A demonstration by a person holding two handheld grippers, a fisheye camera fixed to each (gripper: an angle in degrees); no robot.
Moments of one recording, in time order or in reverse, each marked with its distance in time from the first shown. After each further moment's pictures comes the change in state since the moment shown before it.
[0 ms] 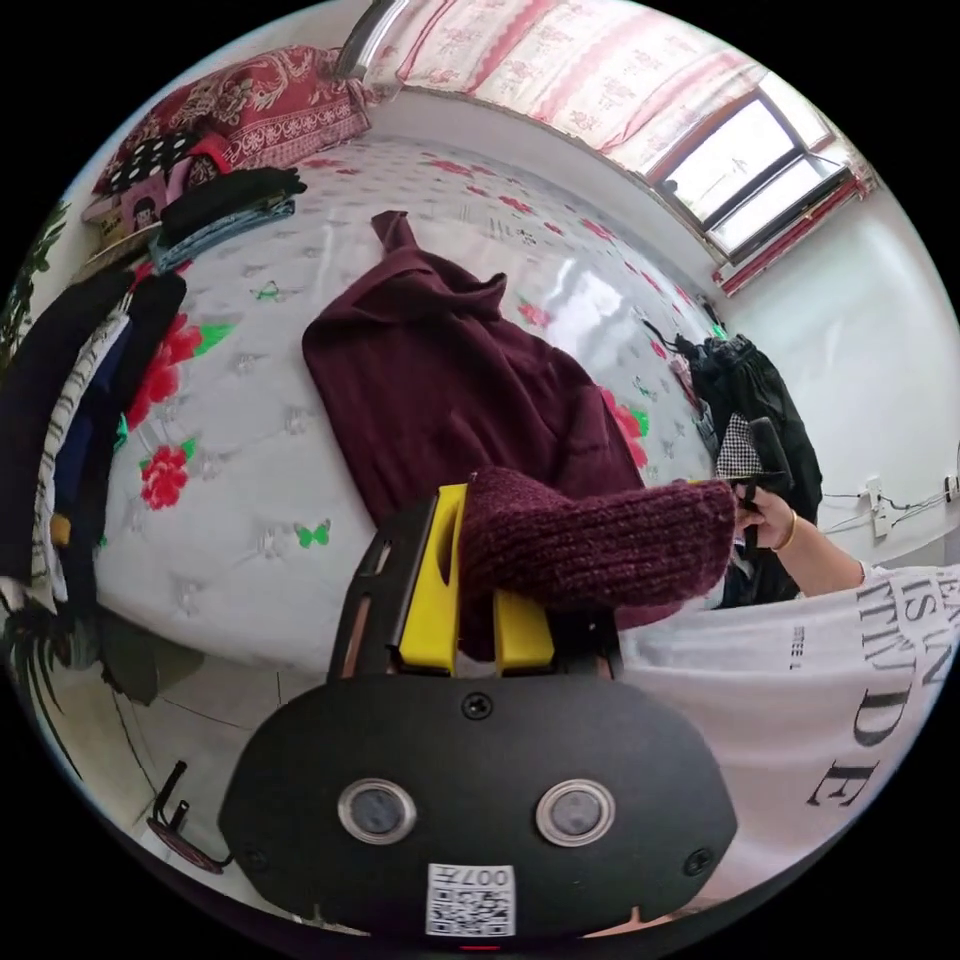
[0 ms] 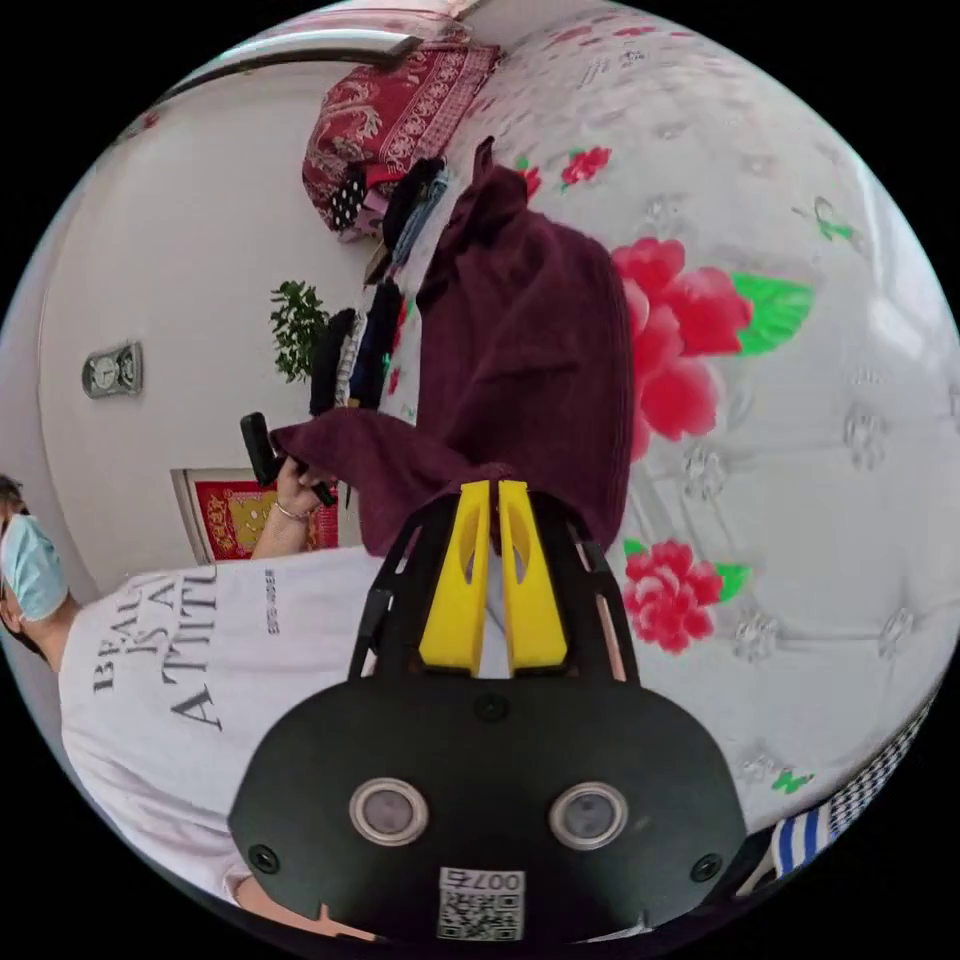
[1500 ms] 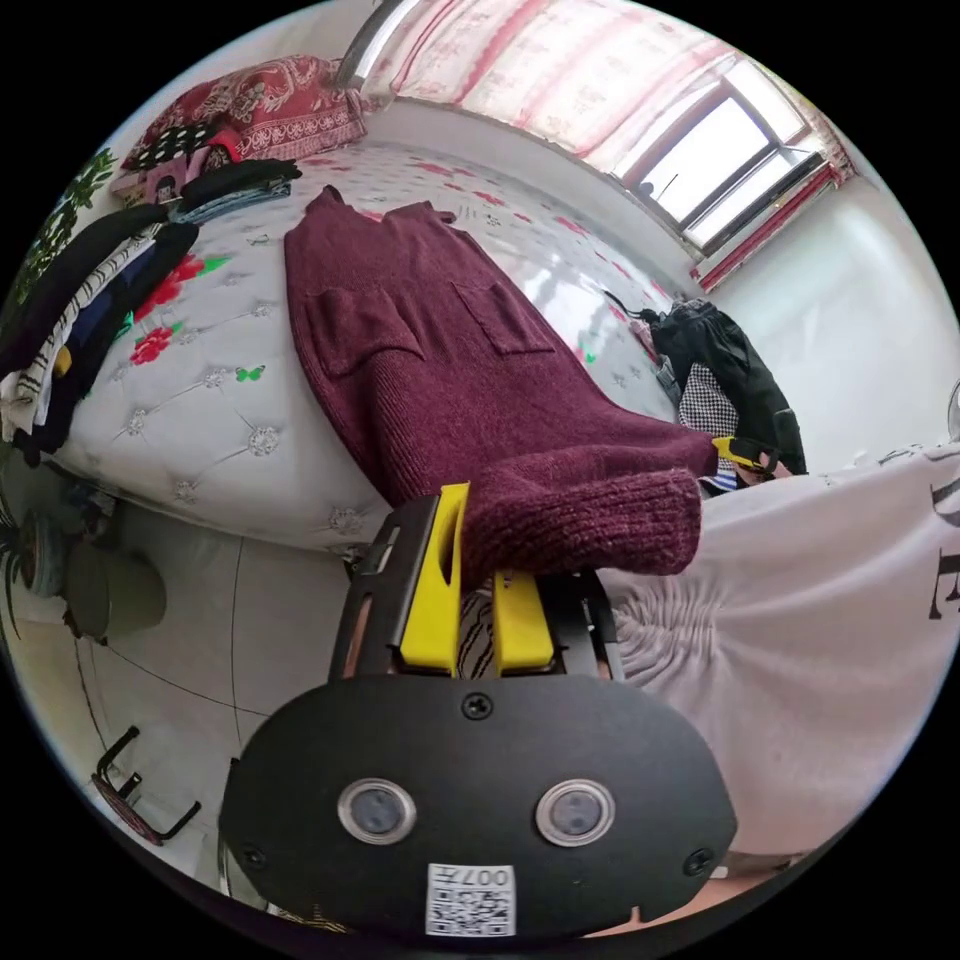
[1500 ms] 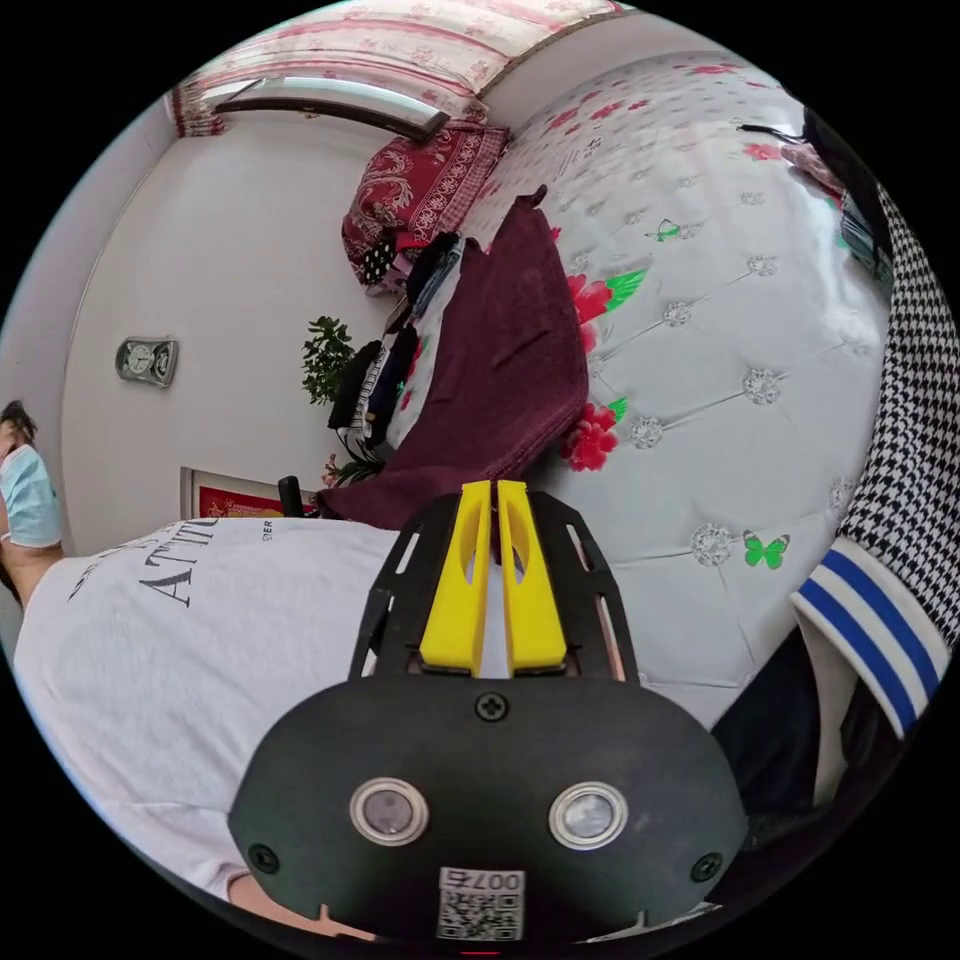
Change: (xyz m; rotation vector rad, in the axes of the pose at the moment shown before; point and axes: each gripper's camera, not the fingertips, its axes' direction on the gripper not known) left arm 0.120 0.187 -0.029 0.051 0.049 -0.044; right arm -0.036 0.242 -0.107 0.136 0.013 -0.053
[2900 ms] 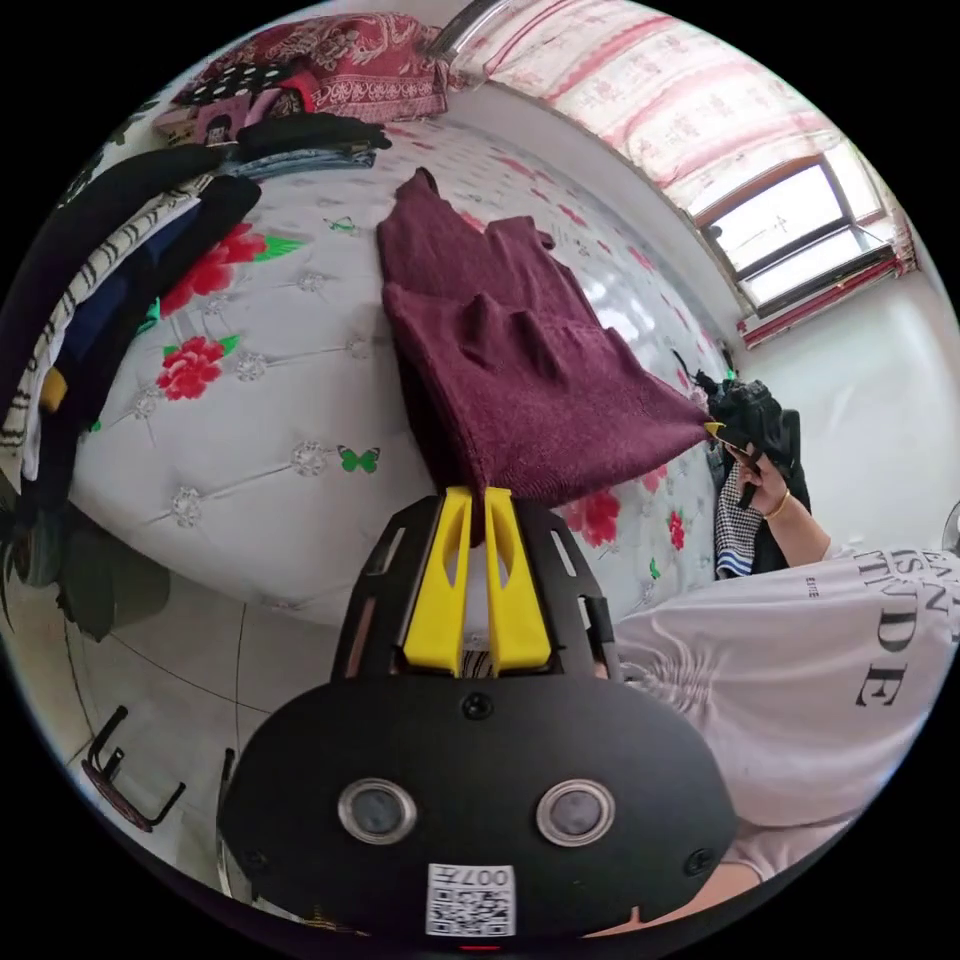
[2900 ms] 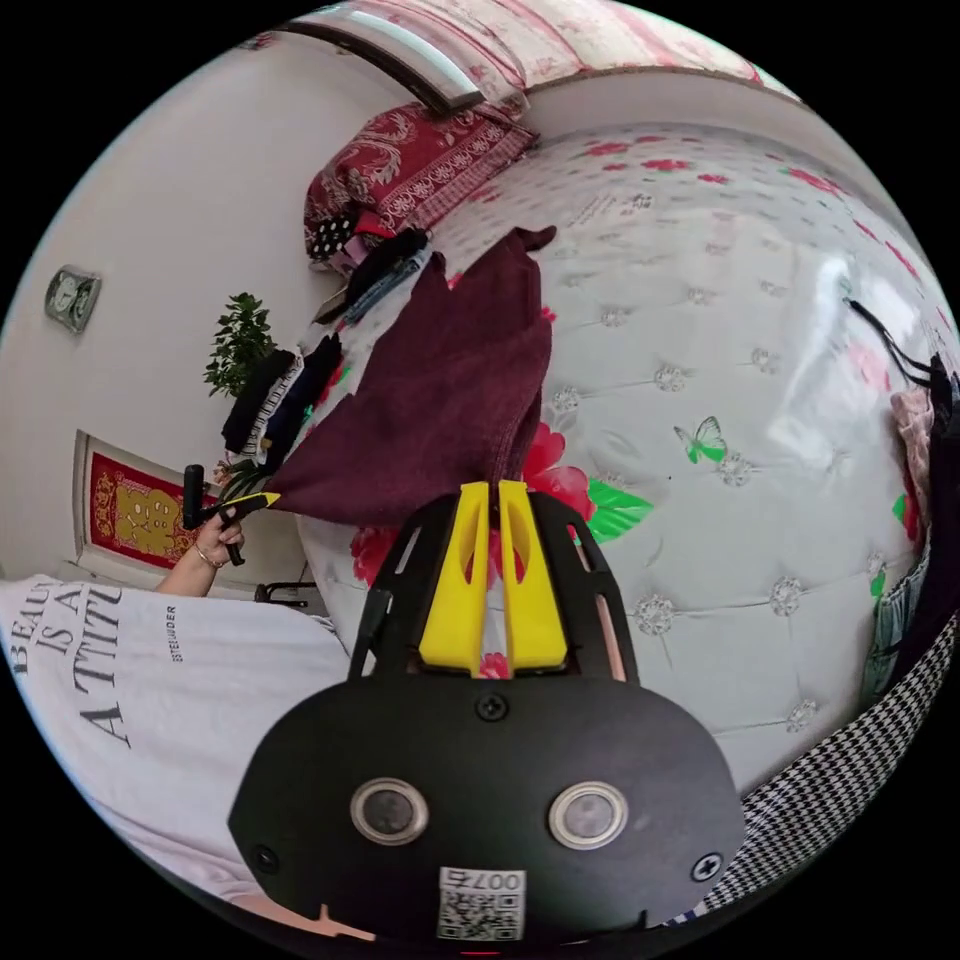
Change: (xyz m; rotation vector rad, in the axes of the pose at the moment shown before) left arm -0.186 -0.161 -0.037 -0.021 0.046 -0.163; right arm -0.025 -0.243 0.110 -0.019 0.317 -0.201
